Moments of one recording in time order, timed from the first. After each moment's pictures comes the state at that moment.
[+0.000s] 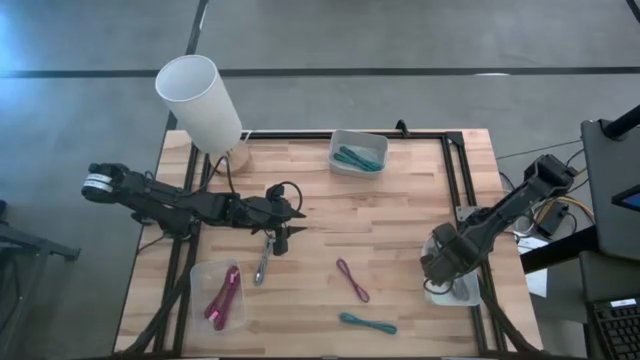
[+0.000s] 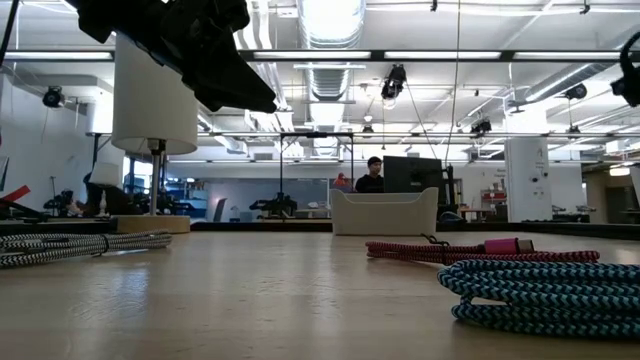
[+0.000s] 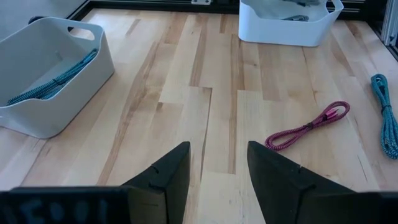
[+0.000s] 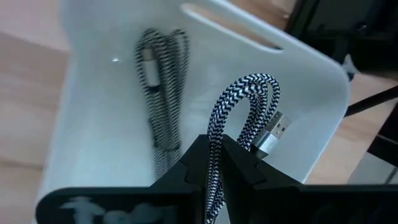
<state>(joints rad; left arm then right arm) -0.12 1.24 0.71 0.05 -0.21 -0.13 0.69 1.30 0.80 -1.30 -0.10 1.91</state>
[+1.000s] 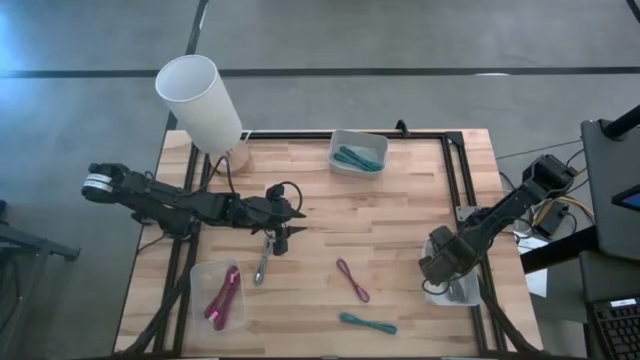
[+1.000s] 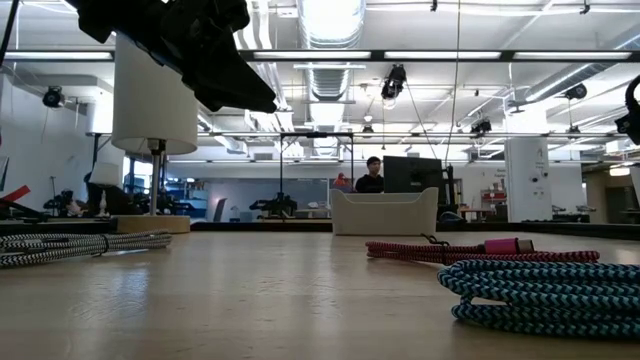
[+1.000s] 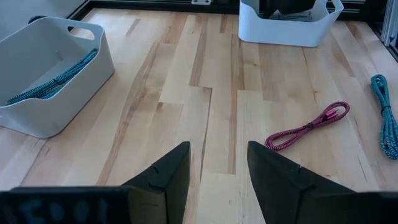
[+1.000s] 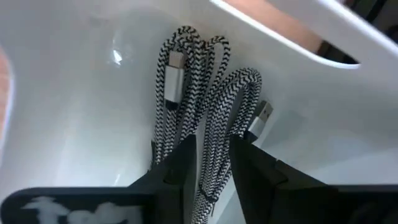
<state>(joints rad) -0.12 1.24 0.71 0.05 -0.21 -0.13 0.69 1.30 0.65 -1.09 -0.10 1.88</state>
